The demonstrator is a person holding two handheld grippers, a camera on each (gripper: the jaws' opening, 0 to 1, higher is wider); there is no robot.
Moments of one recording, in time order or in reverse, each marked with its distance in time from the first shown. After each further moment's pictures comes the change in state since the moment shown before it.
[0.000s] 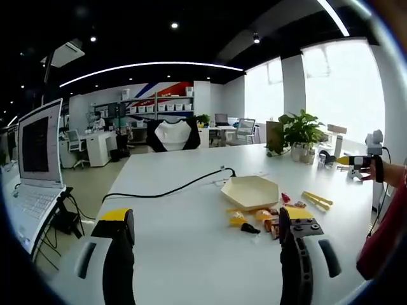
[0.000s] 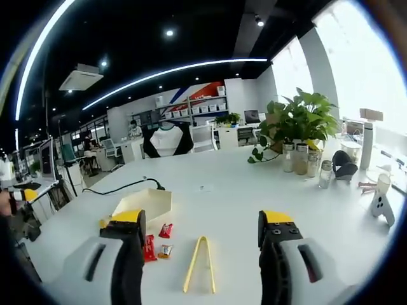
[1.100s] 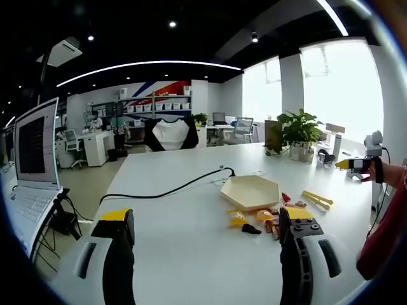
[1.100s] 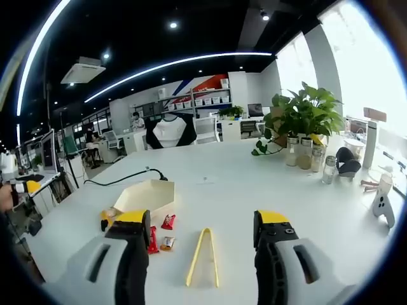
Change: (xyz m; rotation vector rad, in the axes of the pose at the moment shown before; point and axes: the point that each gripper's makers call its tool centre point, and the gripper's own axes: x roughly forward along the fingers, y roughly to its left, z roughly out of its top) left arm 0.008 0.003 0.000 -0.002 0.012 -0.018; right arm 0.003 0.008 -0.014 -0.018 0.060 0.017
